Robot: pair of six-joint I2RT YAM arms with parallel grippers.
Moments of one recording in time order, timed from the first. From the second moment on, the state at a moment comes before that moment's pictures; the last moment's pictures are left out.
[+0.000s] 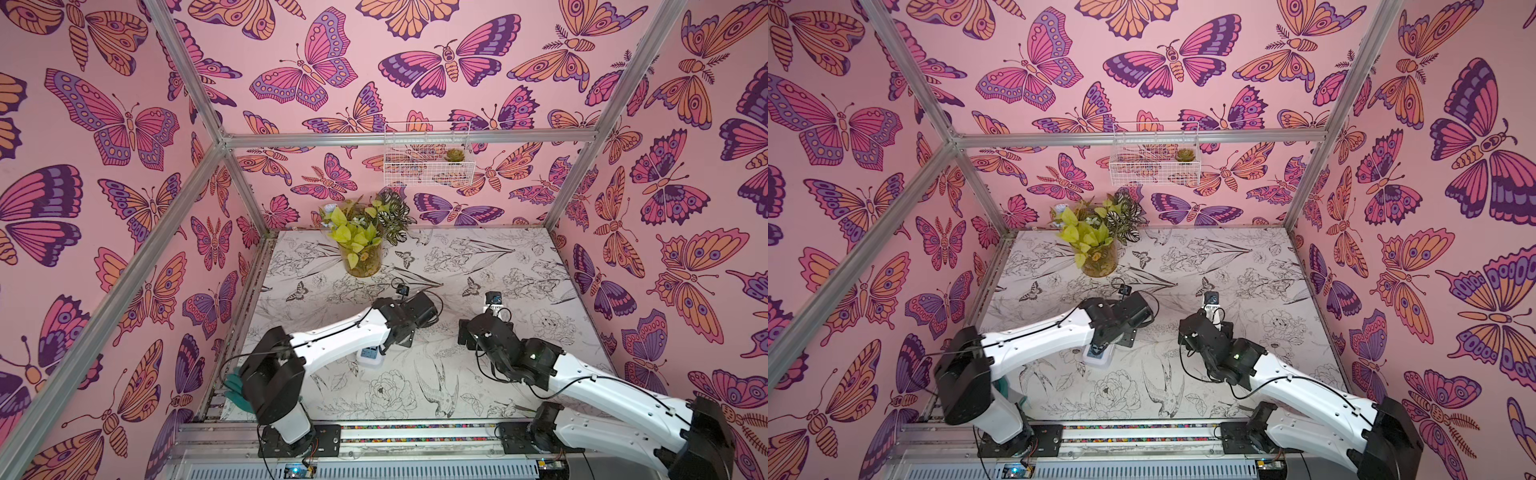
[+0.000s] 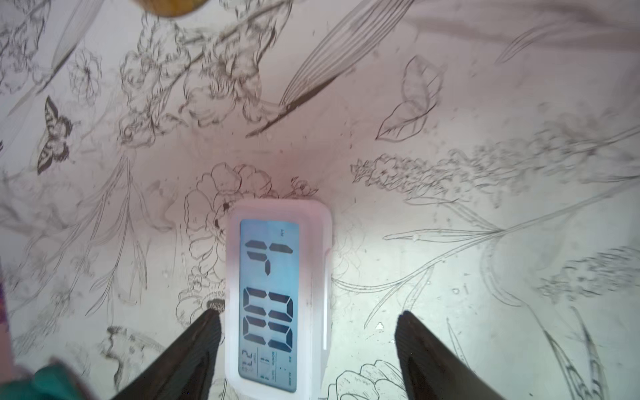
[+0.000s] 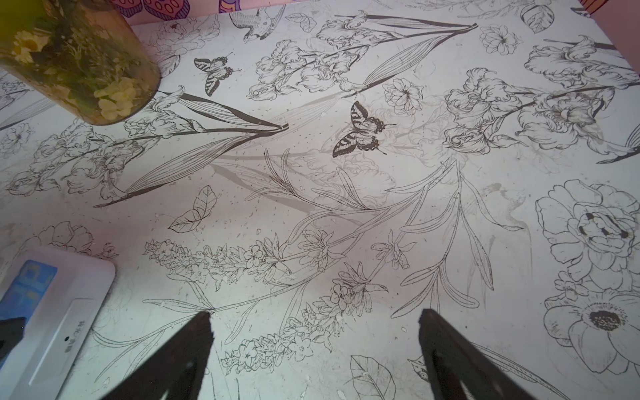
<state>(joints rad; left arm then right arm) -0.94 1.55 1.19 -0.88 -0.45 -0.62 0.87 1.00 0.66 -0.50 0.59 0.70</state>
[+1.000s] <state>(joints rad) -0.14 1.05 0.26 0.28 -0.60 -0.21 0.25 1.12 0.47 0.16 0.58 0.17</state>
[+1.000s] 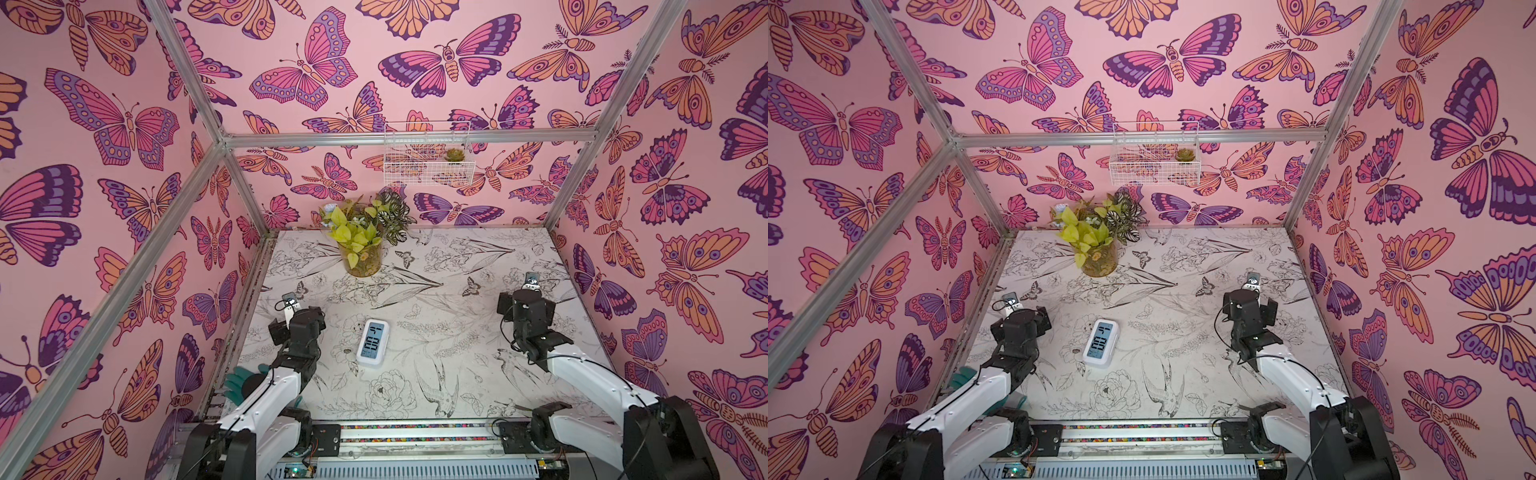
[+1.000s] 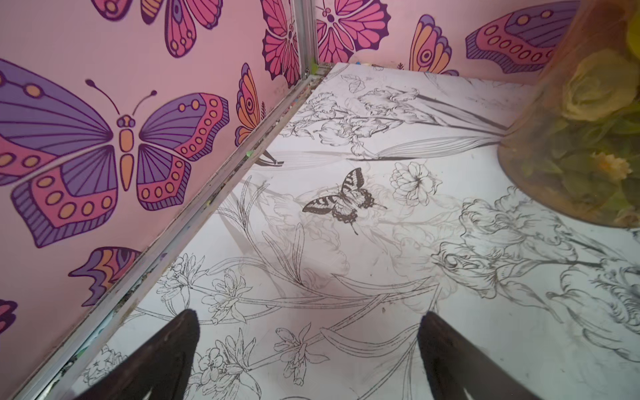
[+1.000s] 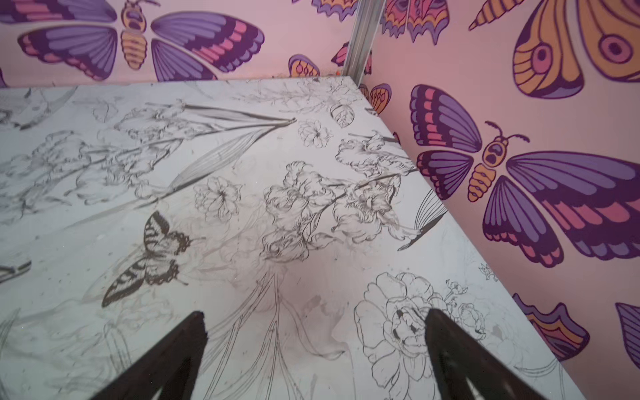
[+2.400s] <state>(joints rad) -0.03 1.54 0.36 0.83 -0.21 -0.02 0.06 1.52 0.36 0.76 0.29 0.06</state>
